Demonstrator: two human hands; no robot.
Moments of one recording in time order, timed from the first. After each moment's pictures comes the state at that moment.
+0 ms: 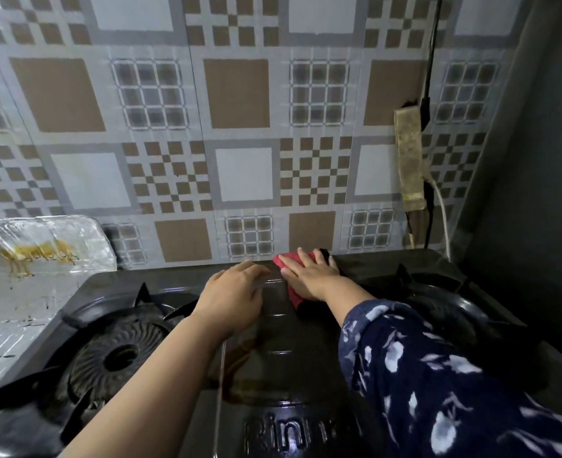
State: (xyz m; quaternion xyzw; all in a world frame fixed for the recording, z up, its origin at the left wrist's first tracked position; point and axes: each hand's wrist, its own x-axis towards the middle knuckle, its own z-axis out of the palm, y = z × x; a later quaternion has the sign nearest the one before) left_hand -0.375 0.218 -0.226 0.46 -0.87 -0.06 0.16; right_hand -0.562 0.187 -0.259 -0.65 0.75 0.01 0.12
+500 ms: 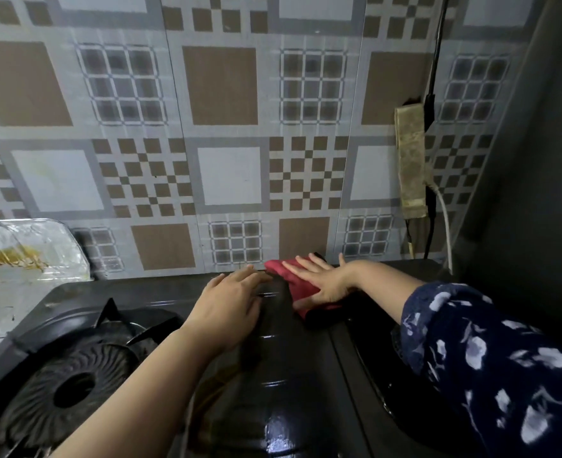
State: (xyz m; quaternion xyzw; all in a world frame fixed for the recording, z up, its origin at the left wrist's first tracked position) left_hand -0.399 0.196 -0.236 0.42 -0.89 -0.05 0.15; right_hand -0.623 0.172 -0.238 -0.72 0.65 0.18 0.16
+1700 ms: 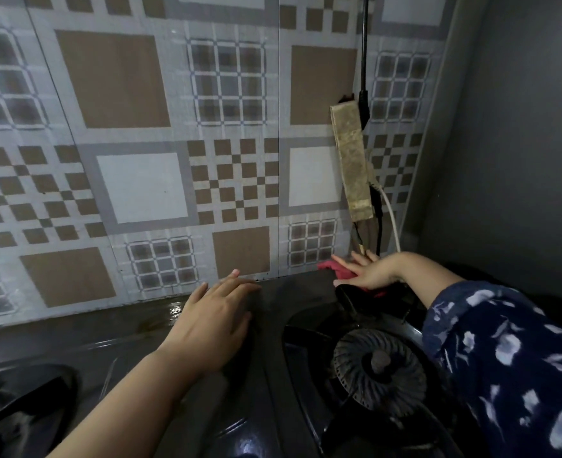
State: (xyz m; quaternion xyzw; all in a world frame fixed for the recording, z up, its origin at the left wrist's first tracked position) left_hand -0.479 0.186 -0.243 0.35 -0.93 -0.05 0.14; right_hand -0.794 0.211 -0.235 -0.54 0.79 0.15 0.24
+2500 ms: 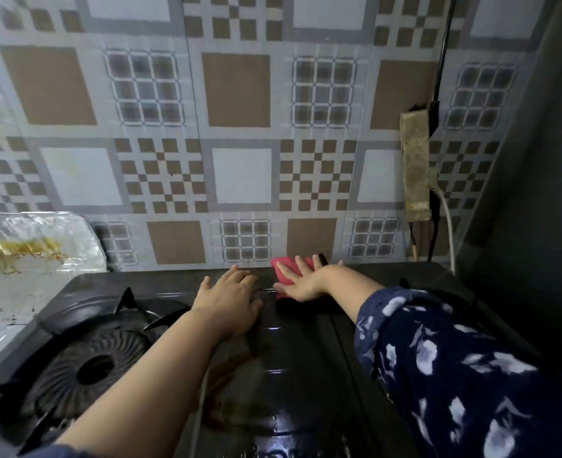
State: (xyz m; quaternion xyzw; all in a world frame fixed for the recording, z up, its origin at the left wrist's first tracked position) left_hand -0.394 0.191 -0.237 0.51 -0.86 -0.06 0.01; right_hand -0.575 0.171 -0.240 -0.65 0.72 0.18 0.18
